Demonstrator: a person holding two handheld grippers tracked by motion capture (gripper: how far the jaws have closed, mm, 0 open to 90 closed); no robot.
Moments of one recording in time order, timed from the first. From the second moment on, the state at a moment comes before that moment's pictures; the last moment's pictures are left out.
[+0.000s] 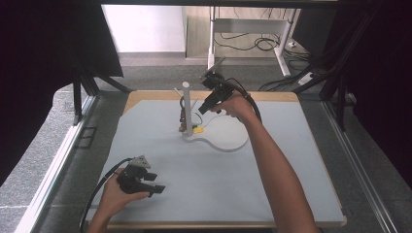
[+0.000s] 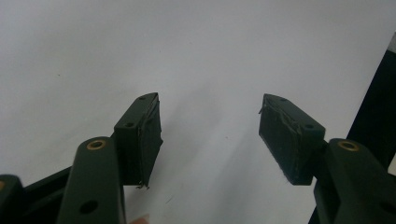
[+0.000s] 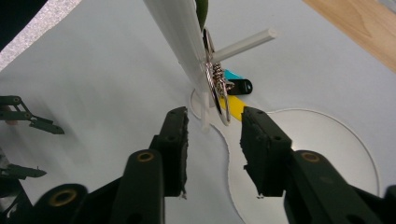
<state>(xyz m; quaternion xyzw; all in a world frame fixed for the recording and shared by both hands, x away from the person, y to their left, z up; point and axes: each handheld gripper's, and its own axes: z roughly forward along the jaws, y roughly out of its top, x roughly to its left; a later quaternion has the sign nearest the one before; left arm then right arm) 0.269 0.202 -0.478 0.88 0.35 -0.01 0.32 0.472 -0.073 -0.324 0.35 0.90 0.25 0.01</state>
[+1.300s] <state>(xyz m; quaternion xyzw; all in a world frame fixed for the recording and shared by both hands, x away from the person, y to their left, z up) 0.267 0.201 -0.479 0.88 0.35 0.00 0.32 0.313 -0.223 -0.414 0.35 0.85 0.38 0.06</state>
